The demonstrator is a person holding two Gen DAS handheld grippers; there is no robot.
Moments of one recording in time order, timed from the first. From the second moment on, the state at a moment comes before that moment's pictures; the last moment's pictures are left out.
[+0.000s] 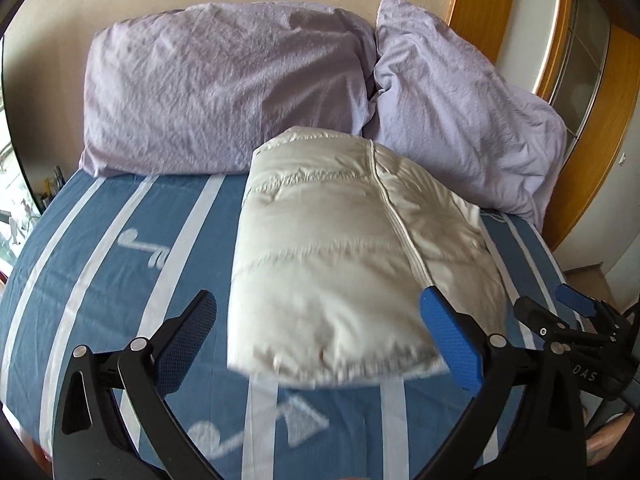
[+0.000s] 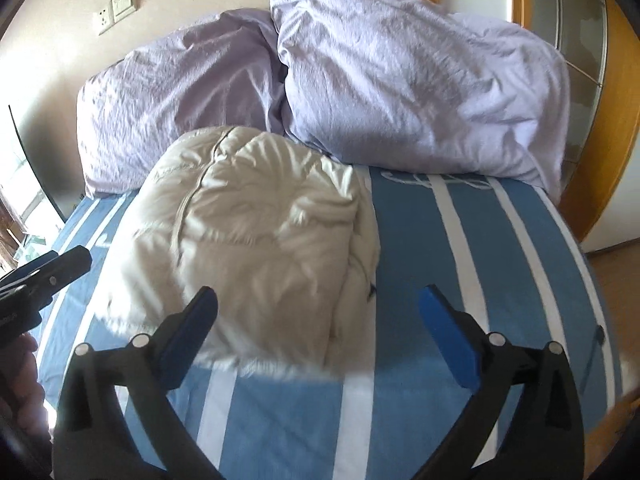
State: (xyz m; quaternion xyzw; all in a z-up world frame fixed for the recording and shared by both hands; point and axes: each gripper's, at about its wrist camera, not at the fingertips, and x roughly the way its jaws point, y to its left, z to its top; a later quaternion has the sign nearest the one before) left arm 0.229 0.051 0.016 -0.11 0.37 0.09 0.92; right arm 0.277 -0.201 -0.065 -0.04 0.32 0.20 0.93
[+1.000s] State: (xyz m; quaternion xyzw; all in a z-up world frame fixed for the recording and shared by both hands) left arm 0.134 0.033 0.010 -0.15 0.40 0.05 0.90; right arm 0.183 -0.209 -0.085 -0.02 0.40 0.22 0.89
